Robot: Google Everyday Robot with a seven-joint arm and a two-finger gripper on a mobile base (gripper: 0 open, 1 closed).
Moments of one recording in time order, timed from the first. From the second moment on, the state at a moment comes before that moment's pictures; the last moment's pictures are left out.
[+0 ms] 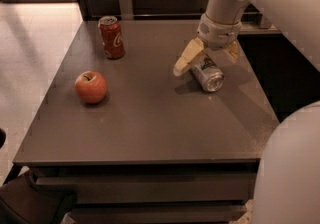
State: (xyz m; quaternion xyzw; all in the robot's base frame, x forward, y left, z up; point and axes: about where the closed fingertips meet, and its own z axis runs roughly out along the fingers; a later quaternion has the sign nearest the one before) arm 0.606 -0.139 0.843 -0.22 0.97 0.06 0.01
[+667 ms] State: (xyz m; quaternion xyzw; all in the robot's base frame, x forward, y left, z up) arm 0.608 -0.128 0.833 -0.23 0.97 0.03 0.05
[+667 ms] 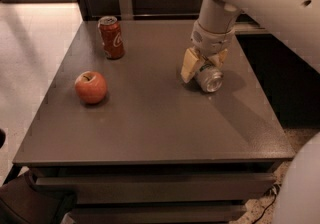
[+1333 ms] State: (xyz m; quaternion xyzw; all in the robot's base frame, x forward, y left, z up) arm 0.610 -0.126 0.830 -0.23 0.97 0.03 0.05
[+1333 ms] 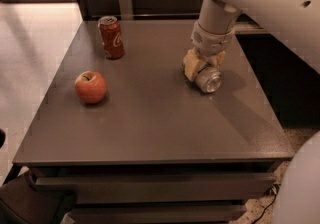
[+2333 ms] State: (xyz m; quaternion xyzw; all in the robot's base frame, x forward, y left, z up) arm 0.617 -0.130 0.842 -0.25 0.97 0.03 0.08
